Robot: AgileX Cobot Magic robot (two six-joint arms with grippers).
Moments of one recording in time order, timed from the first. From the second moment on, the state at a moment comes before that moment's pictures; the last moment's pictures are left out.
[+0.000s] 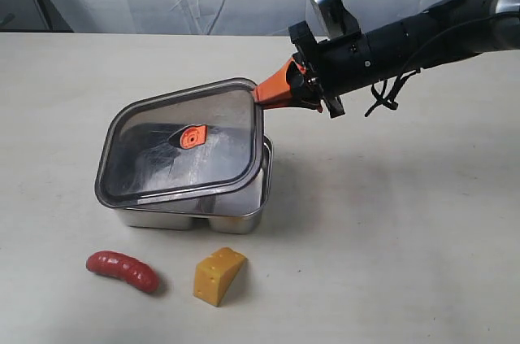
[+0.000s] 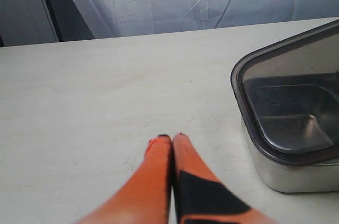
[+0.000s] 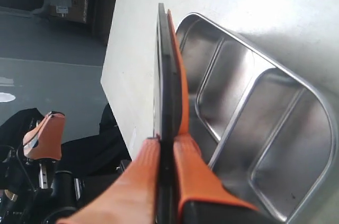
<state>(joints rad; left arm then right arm) 0.04 0.09 0.00 -0.02 0.24 0.04 0.20 2.06 -1.31 1.37 1.22 -0.86</state>
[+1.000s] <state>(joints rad) 0.04 0.09 0.00 -0.02 0.24 0.04 0.20 2.06 -1.31 1.49 1.22 -0.91</state>
